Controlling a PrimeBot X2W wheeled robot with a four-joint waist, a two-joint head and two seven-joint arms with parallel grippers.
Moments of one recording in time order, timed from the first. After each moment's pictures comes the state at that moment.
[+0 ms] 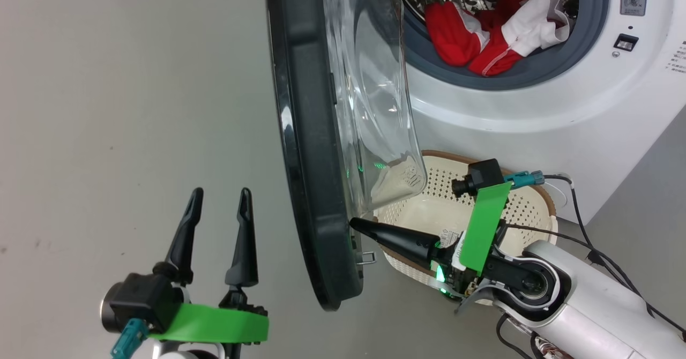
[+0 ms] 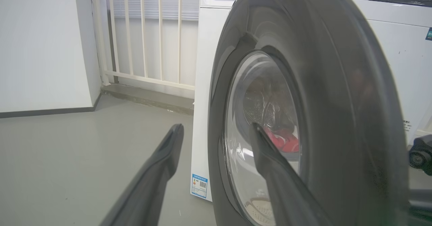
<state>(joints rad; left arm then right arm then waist) -0.18 0.03 -0.19 0.05 -0.30 0.09 -0.26 -0.60 -0.32 0.82 0.24 2.05 0.12 0.35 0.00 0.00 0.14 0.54</state>
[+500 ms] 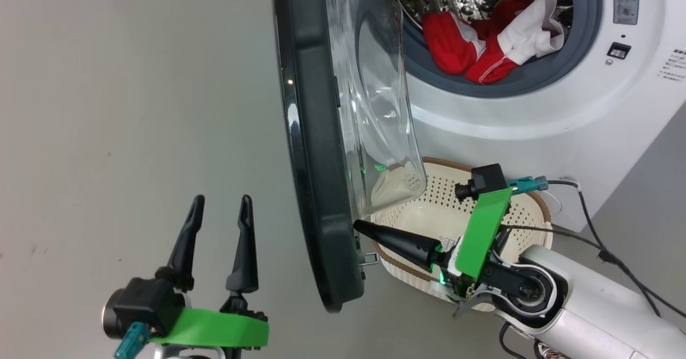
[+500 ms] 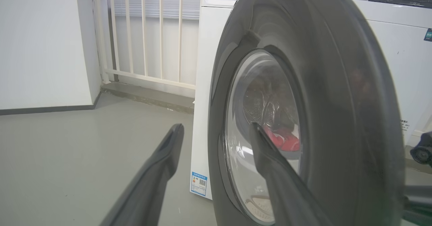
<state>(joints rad) -0.17 0.03 -0.19 0.06 -0.30 0.09 -0.26 -0.65 -0.37 0.94 0.22 2.10 0.12 0.24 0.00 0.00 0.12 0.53</state>
